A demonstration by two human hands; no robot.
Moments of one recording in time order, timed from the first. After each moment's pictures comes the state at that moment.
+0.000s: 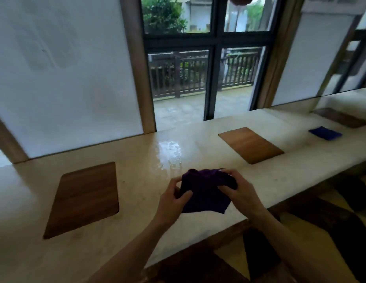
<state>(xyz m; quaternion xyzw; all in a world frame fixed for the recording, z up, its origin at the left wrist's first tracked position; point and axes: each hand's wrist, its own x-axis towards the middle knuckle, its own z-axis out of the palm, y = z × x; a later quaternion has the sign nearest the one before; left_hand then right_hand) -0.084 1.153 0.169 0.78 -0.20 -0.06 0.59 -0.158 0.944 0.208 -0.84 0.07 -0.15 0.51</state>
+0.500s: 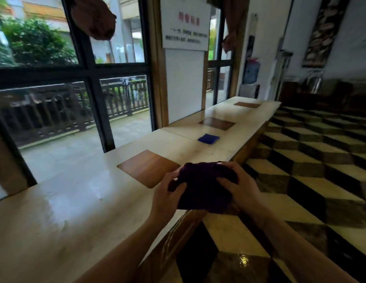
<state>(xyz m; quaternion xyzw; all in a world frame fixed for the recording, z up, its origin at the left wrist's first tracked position) -0.169 0.829 0.243 0.66 -0.42 -0.08 0.62 -0.332 0.684 0.275 -0.79 0.25 -0.34 0.45</state>
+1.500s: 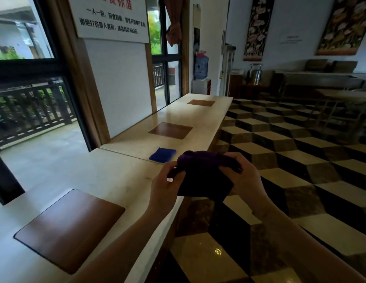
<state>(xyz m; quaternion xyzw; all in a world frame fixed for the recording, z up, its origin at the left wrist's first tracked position) -0.076 0.458 0.250 0.57 -0.51 -0.17 0.62 -0.273 0.378 0.296 -0.71 0.37 -0.44 0.42</state>
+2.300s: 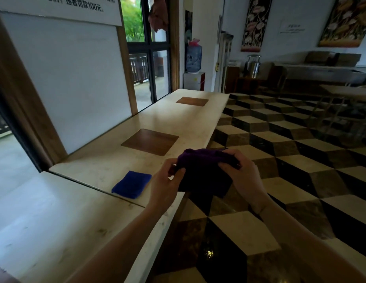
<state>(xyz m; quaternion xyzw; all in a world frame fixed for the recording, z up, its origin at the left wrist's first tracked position) -0.023 0.093 0.226 0.61 -0.52 -0.14 0.58 -0.225 0.011 0.271 -0.72 0.38 -0.42 0.40</state>
